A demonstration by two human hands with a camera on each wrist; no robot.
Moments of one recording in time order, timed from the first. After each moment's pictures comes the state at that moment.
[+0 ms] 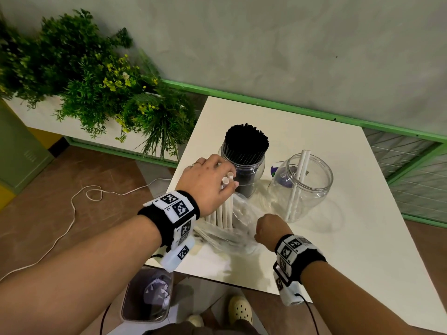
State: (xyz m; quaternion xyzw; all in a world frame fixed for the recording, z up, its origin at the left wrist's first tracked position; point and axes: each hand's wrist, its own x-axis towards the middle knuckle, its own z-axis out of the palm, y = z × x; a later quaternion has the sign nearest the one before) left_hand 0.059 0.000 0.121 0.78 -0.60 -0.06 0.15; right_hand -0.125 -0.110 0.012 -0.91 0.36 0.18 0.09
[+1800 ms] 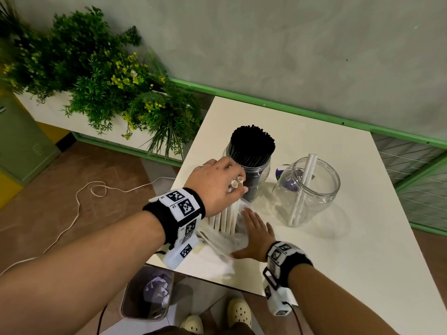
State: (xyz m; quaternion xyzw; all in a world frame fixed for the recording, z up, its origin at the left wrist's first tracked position) left_hand 0.057 -0.005 0.122 0.76 -0.62 -0.08 0.16; right_hand -0.113 -0.090 -0.017 -0.88 0.36 0.21 0.23
